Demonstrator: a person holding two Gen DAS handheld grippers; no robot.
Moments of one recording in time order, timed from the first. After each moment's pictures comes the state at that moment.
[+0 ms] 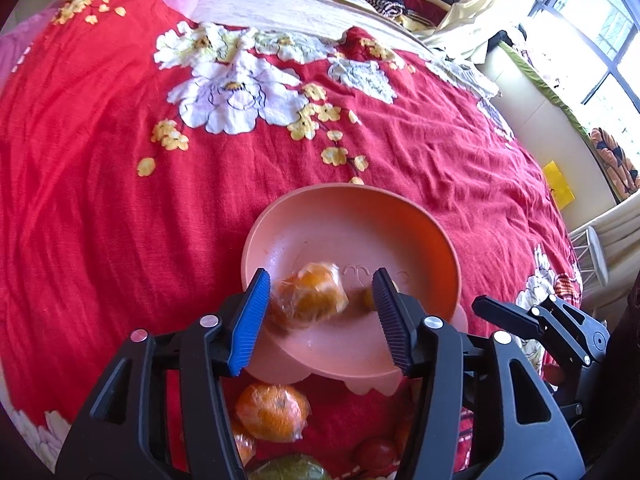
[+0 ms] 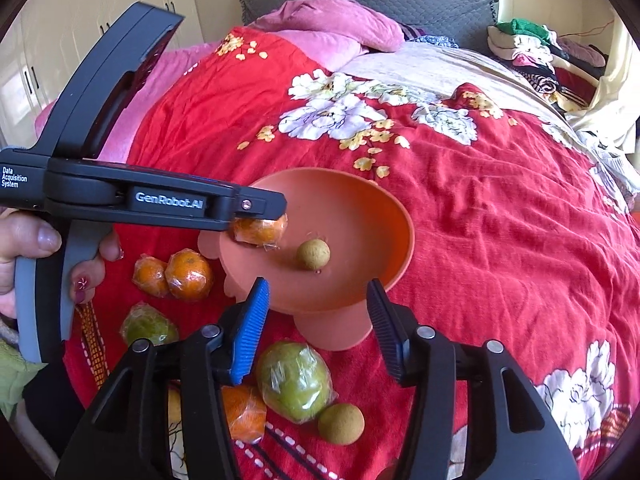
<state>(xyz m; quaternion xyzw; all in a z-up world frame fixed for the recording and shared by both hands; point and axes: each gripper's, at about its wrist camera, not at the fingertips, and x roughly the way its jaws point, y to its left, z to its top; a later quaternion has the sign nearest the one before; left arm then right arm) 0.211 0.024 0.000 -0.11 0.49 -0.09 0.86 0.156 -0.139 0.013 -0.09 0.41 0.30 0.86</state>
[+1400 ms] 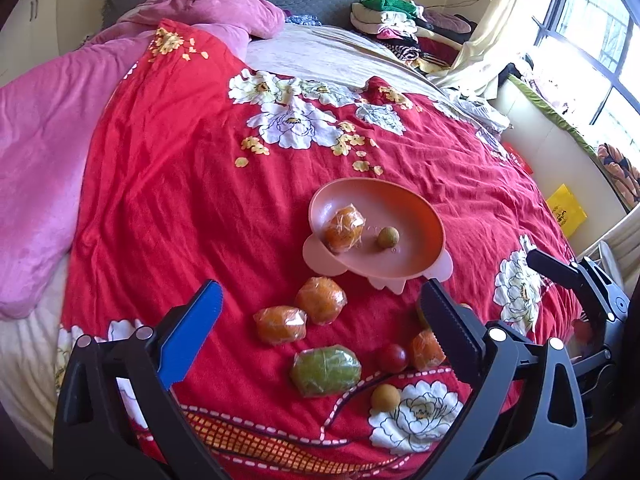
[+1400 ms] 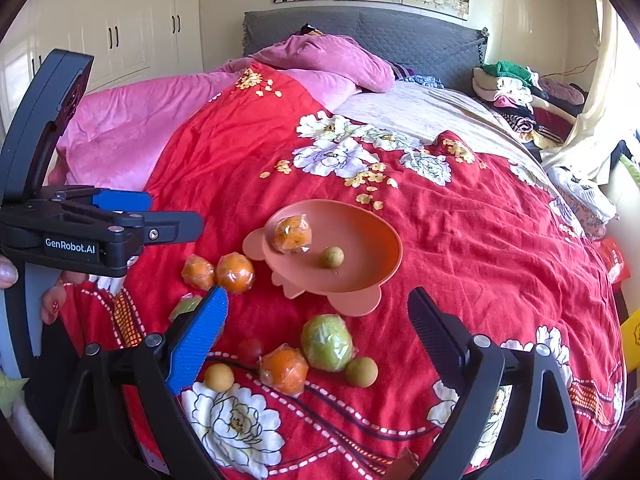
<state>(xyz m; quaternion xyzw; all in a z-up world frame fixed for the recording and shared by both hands) 0.095 0.050 0.051 -0.09 0.43 -0.02 0.90 0.080 -0.136 0.063 -0.12 0.35 0.28 0.89</state>
